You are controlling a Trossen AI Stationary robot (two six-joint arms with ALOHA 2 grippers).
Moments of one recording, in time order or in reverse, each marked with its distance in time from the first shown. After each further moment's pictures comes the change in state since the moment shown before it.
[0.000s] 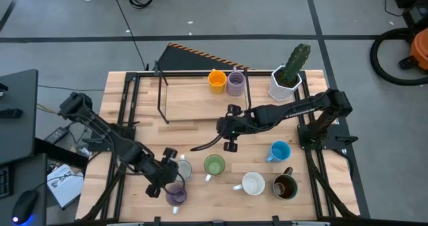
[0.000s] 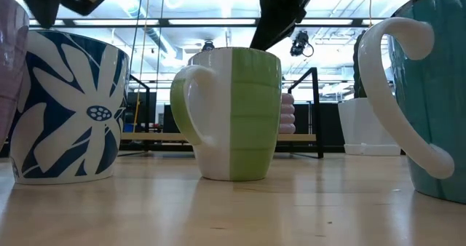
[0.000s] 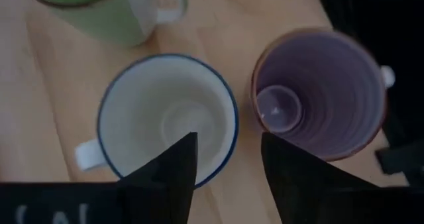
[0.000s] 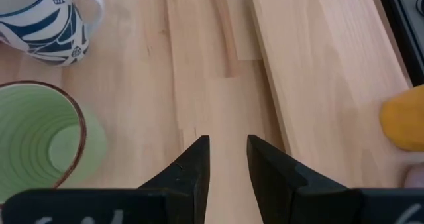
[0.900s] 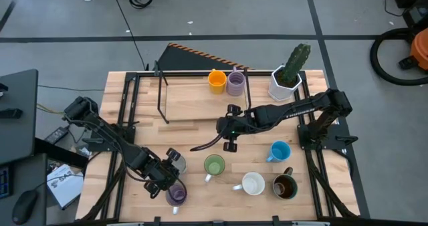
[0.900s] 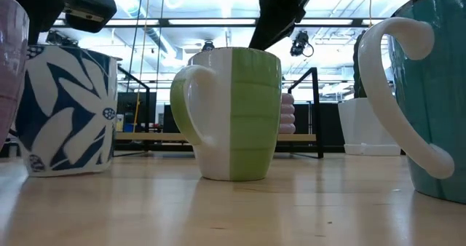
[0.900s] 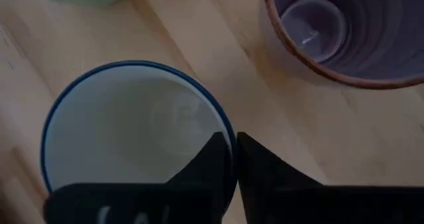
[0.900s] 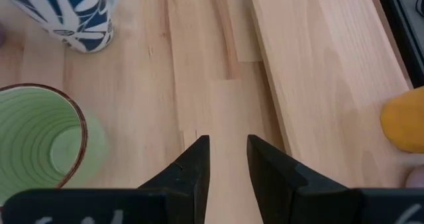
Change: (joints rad) left arm 0.000 0.099 0.000 -0.108 -0.028 0.243; right arm 0.000 0.000 0.000 0.007 -0.001 0.004
